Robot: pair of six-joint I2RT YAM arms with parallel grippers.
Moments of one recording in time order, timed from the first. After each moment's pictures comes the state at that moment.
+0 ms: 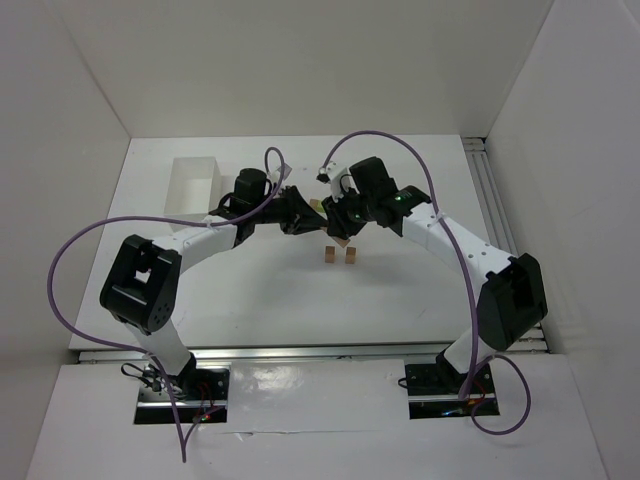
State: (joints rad) left arm -0.41 1.71 1.07 0.18 0.74 -1.08; right arm 0.57 1.56 1.31 -0.54 -0.30 -0.15
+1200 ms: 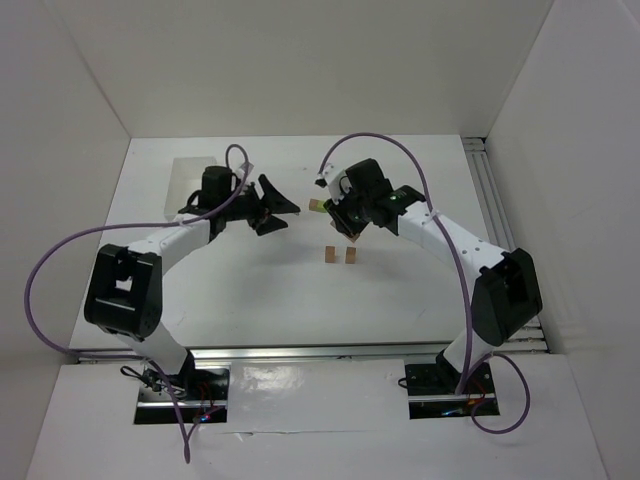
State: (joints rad) left arm -0.25 1.65 1.05 0.02 0.71 -0.99; right arm 0.58 1.58 1.32 -0.55 -0.15 -0.26
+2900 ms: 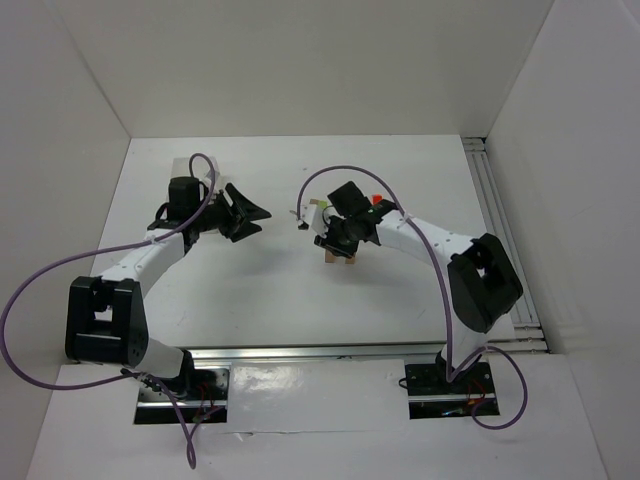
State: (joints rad) left arm -0.06 1.44 0.89 -0.06 0.70 -0.95; right arm 0.65 1.70 1.24 -0.54 -0.20 -0.65
